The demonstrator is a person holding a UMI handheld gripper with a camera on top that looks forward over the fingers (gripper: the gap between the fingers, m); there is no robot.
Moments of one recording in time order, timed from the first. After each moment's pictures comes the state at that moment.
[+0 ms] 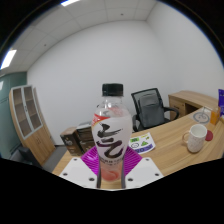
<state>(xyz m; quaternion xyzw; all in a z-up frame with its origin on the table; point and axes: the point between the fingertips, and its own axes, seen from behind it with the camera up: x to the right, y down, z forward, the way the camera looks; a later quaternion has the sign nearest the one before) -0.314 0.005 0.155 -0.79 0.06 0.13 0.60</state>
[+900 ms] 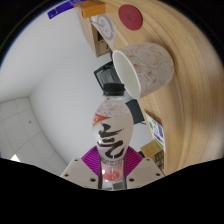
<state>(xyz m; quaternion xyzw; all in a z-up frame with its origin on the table) -0.123 0.041 0.186 -0.43 0.55 0.65 0.29</state>
